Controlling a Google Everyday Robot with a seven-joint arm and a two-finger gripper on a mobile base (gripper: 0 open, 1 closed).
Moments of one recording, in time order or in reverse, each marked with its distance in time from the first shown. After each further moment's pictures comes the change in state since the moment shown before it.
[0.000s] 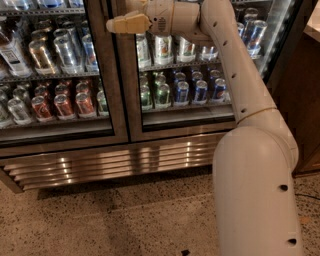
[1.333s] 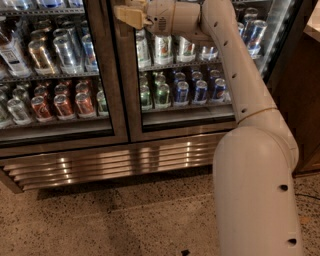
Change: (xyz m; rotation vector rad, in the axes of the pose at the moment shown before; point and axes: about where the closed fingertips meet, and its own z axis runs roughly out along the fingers) arm 0.000 0.000 0.000 0.000 0.000 0.000
